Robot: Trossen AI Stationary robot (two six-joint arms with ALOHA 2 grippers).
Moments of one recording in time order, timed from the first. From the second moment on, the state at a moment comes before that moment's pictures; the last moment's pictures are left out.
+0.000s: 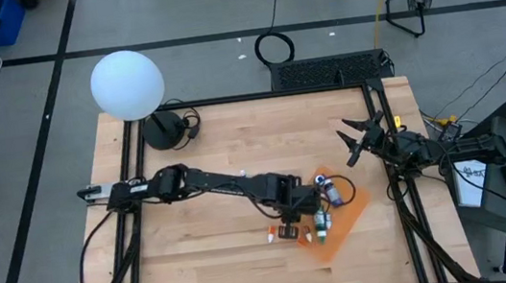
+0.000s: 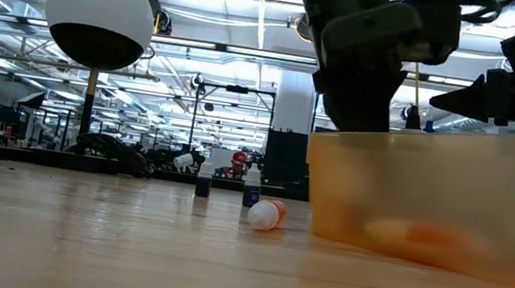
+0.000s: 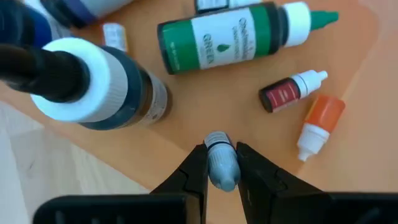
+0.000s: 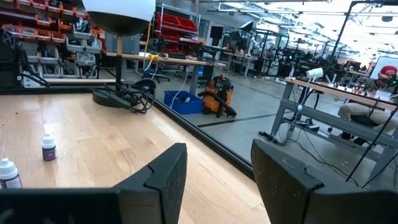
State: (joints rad) left arm -0.17 2.44 2.22 -0.95 0.02 0.06; right arm -0.01 0.08 0.02 0.08 0.68 -0.18
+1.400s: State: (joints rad) left arm -0.12 2.22 2.22 -1.18 0.01 0.02; right arm -0.01 0.08 0.02 0.08 0.68 -0.18
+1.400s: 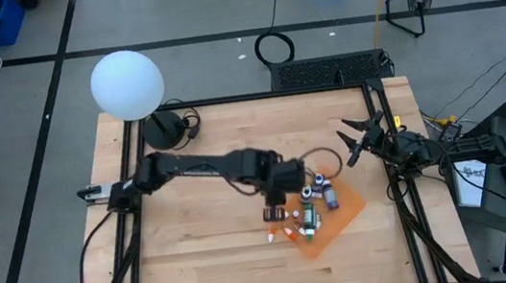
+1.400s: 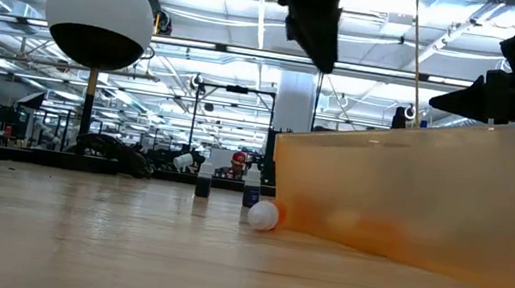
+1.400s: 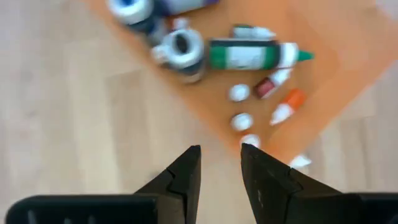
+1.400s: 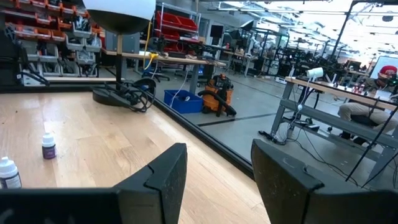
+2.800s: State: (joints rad) left arm 0.13 1.74 1.15 -0.52 -0.01 -0.23; right arm -0.01 0.08 0.02 0.08 0.68 -0.18
